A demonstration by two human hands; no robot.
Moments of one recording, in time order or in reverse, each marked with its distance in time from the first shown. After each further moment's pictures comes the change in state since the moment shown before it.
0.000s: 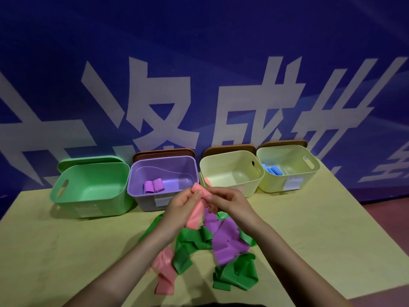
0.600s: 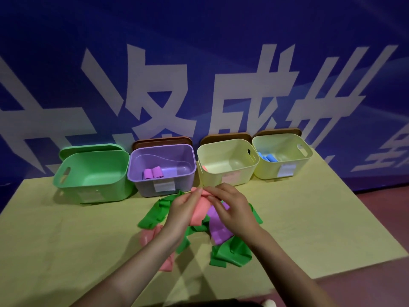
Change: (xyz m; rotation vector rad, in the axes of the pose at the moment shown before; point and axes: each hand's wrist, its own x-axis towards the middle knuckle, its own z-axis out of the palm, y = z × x) left_hand -0.050 -0.004 0.026 -0.093 0.187 -0.200; right_hand -0.044 0.036 0.006 -0.731 0.234 -0.587
